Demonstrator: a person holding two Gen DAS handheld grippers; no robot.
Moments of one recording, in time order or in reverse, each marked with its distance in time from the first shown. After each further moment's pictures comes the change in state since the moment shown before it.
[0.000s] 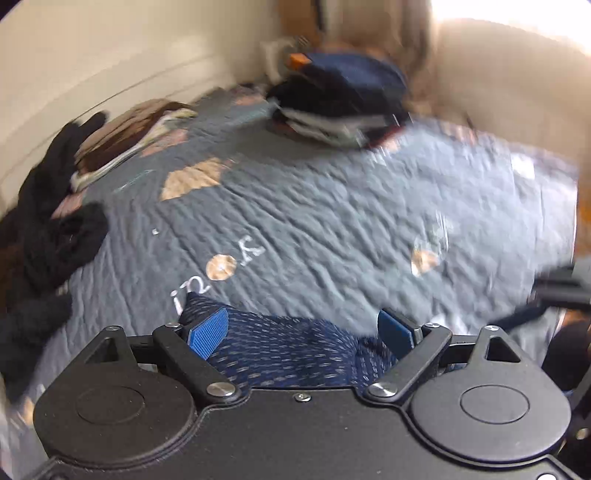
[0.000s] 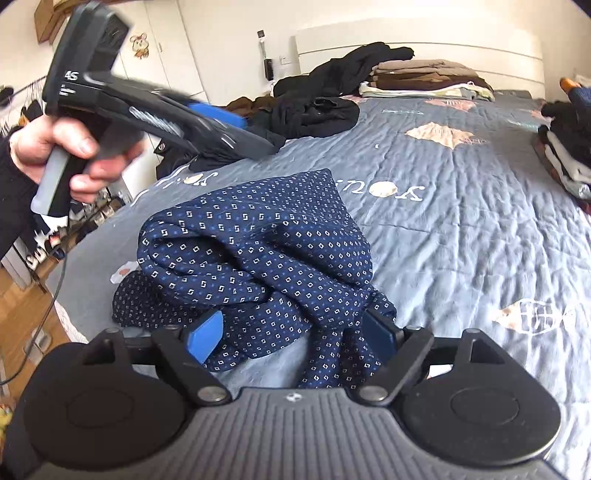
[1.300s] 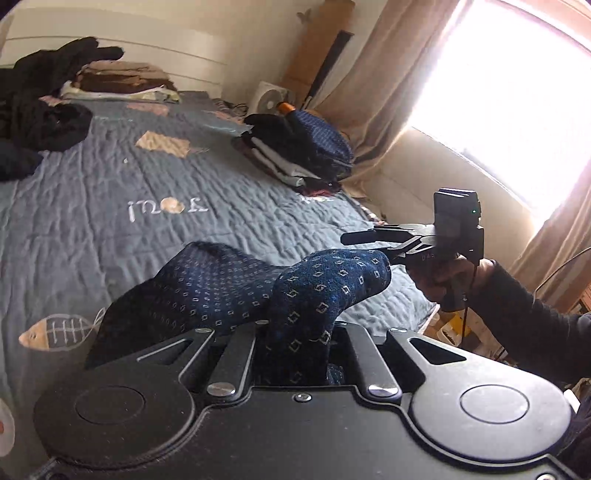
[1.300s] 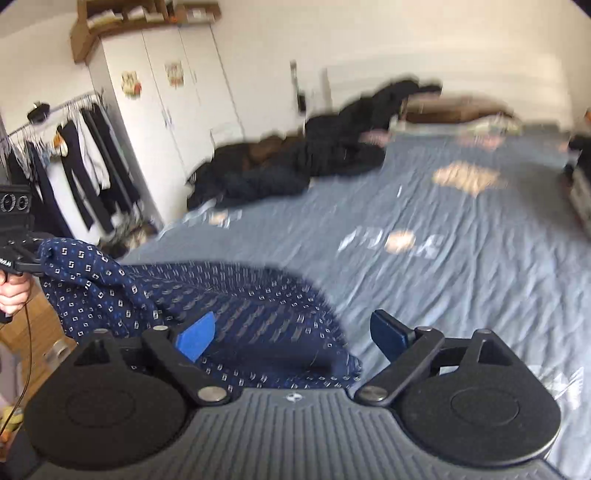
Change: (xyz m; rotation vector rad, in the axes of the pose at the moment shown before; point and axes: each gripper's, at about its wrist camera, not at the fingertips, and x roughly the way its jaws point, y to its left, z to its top) left arm -0.135 0.085 -0.210 -0.511 -0.240 -0.417; right arm 0.010 -0.040 0.034 -0.067 -0.073 0.119
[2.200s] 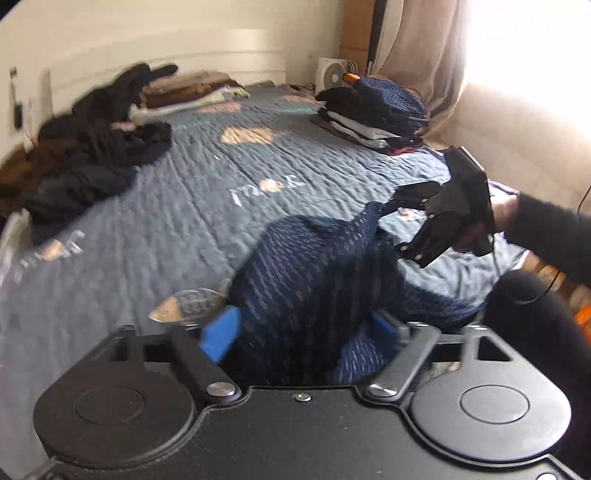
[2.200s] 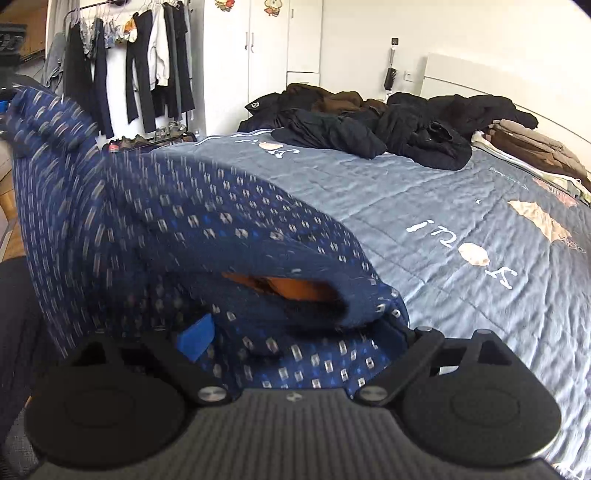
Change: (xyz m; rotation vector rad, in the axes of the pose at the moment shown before) left arm -0.068 -0.014 -0.012 0.168 0.068 0.371; right arm 0.091 0.053 -0.027 -0.386 0.090 0.051
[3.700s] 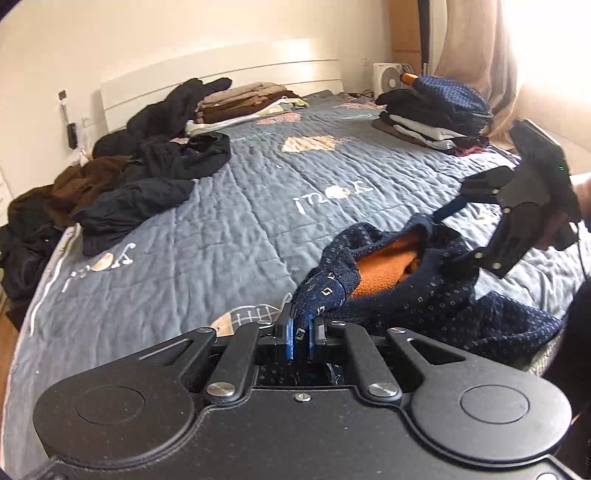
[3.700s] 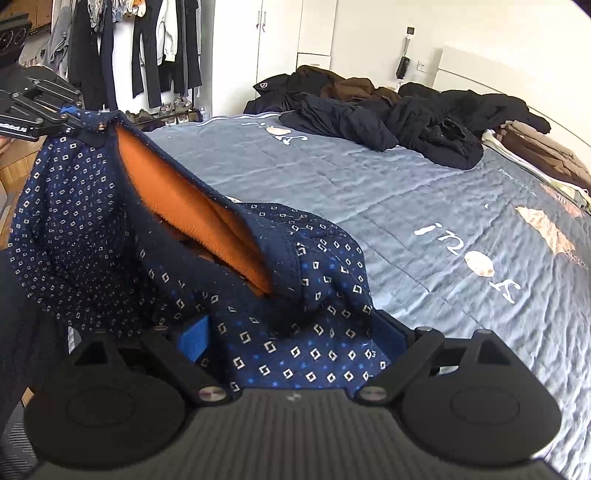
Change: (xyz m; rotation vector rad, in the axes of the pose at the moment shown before) left arm 0.062 -0.002 0.002 0.032 -0.025 0.219; right arm 0.011 0.011 0.024 -0.060 0.079 -0.005
